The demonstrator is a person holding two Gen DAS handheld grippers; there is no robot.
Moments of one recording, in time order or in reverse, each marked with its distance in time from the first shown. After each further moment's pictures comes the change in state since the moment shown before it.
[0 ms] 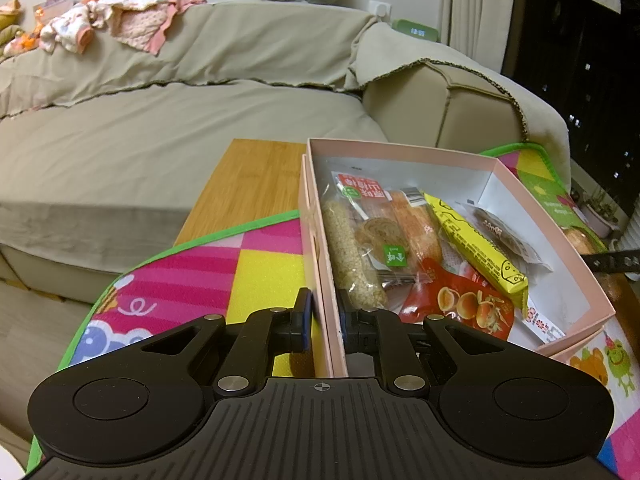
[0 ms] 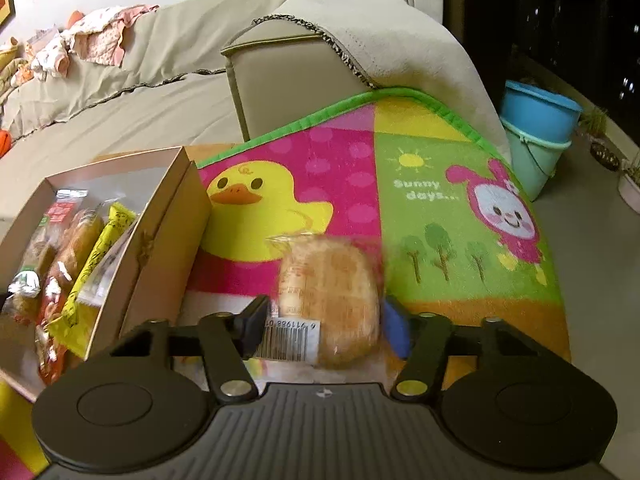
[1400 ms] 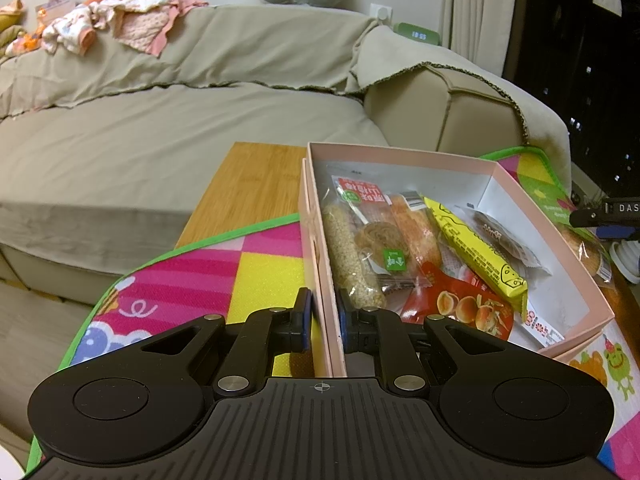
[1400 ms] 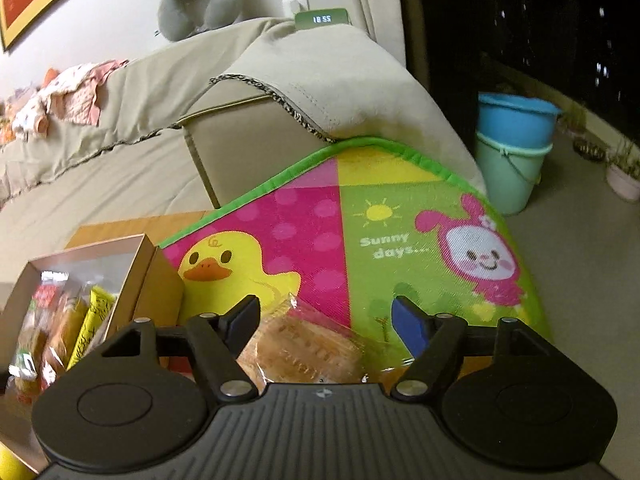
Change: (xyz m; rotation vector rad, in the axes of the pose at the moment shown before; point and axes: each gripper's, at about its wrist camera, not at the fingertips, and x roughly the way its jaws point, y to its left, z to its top) left arm -0.001 -0.002 0.002 -0.002 -0.010 0.005; right arm 0.006 -0.025 0.031 0.127 -0.104 -0.011
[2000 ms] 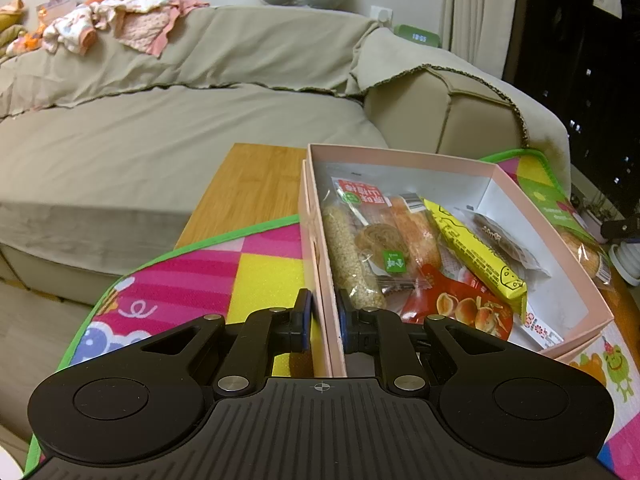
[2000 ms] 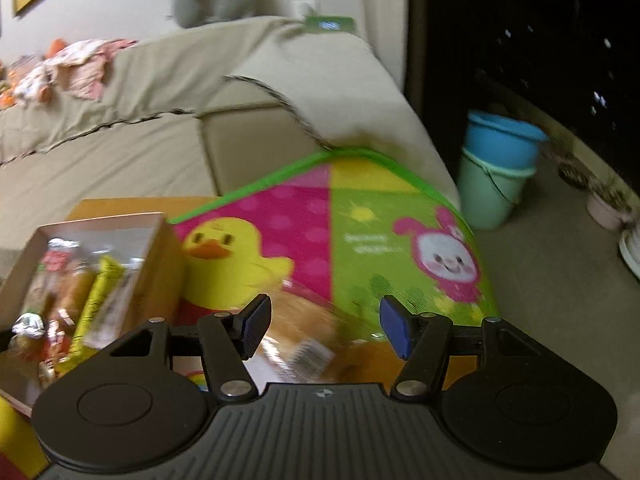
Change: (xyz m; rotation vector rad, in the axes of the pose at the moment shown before) left arm 0.000 0.001 0.001 -0.002 -0.002 -0.001; right arm -0.042 0.005 -0.004 -0.090 0.005 -0.083
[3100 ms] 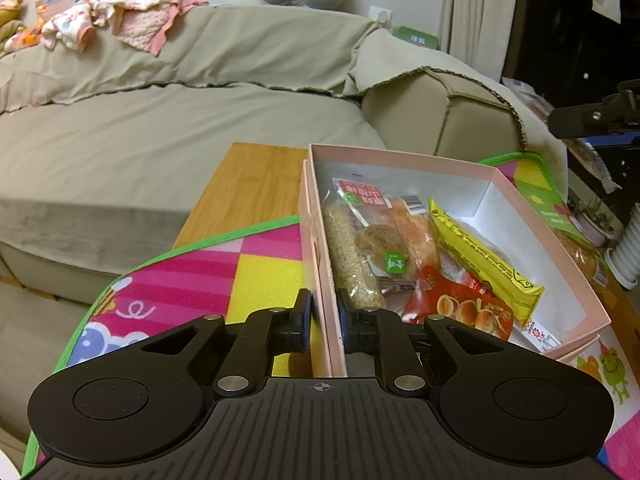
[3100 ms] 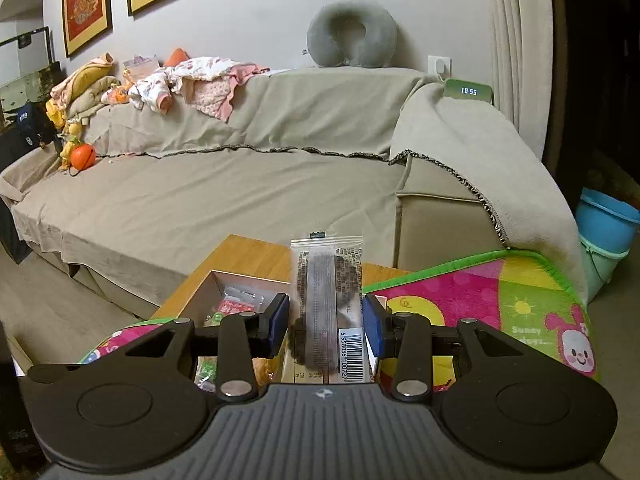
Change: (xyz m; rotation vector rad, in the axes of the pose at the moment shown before) left arm 0.000 0.001 0.001 -0.007 0.000 -0.012; right arm -0.057 0.140 0.042 -0.190 -0.114 0.274
